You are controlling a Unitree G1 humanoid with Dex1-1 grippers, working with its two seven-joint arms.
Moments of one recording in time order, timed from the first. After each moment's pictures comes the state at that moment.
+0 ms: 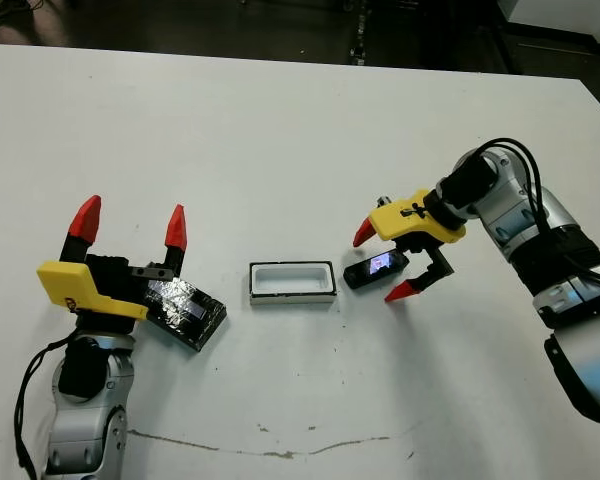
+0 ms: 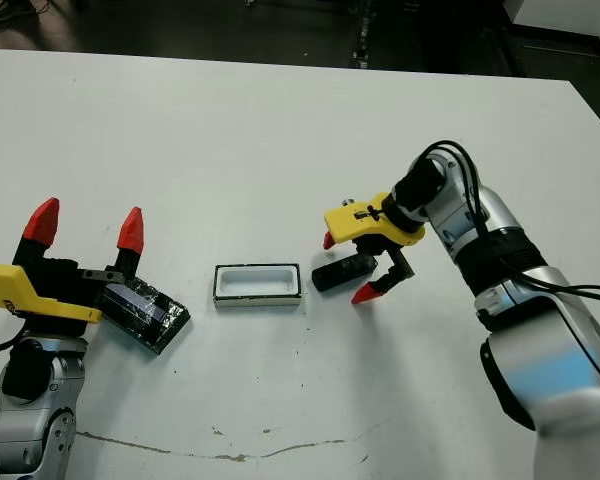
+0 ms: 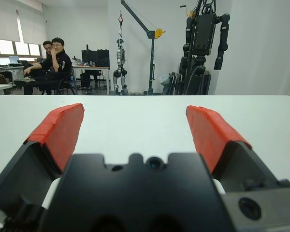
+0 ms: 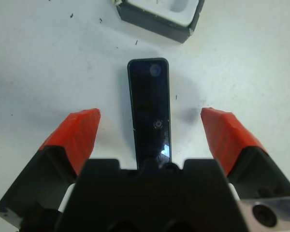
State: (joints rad) left arm 0.09 0.17 0.13 -0.21 -0.20 -0.21 -0.17; right arm -0.97 -0.55 0.54 0.71 -0.25 -0.19 1.55
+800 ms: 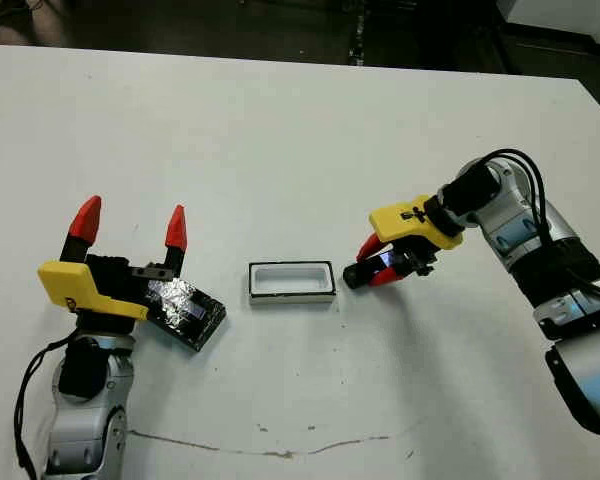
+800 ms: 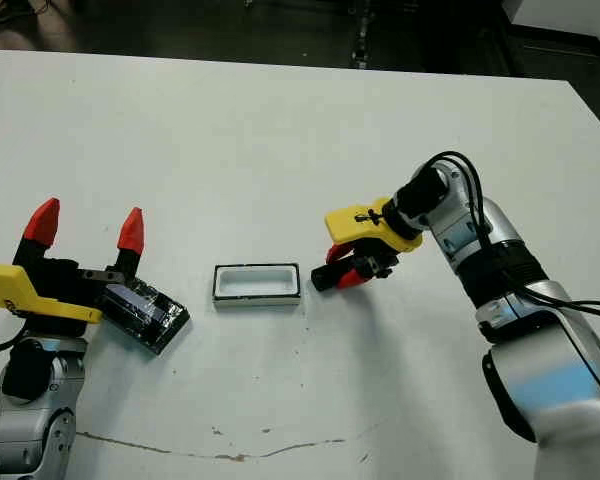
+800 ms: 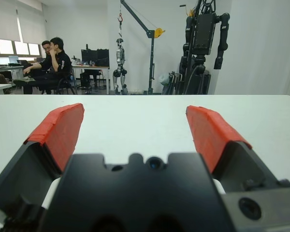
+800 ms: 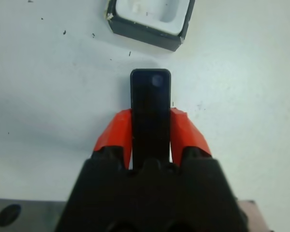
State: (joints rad) left arm 0.09 0.17 0.13 -0.21 -0.20 -0.21 -0.17; right arm -0.92 -0.55 0.50 0.65 -0.23 -0.12 1.51
